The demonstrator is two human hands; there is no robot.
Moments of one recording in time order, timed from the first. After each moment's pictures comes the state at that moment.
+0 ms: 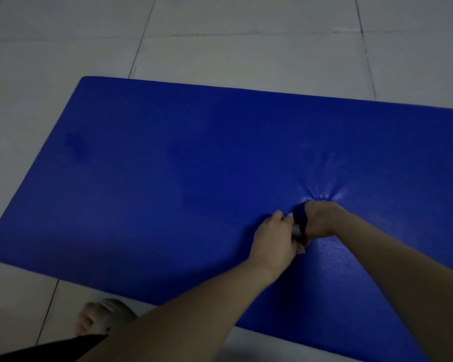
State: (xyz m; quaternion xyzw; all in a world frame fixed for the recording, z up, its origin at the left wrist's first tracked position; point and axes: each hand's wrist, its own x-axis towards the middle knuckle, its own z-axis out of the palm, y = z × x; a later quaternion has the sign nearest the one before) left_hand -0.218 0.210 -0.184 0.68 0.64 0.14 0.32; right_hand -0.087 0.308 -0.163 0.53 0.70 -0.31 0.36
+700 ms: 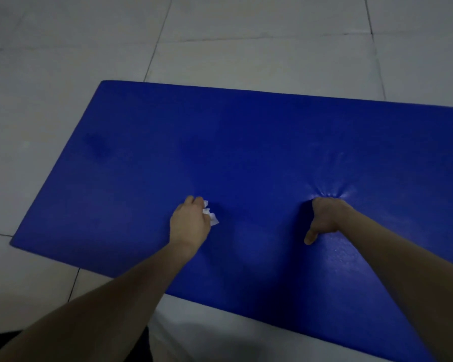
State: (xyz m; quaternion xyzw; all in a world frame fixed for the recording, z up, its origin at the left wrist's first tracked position) left_hand -0.398 0.198 -0.180 0.58 0.79 0.07 0.16; right_hand -0.085 0.305 -0.156 0.57 0.68 -0.30 0.34
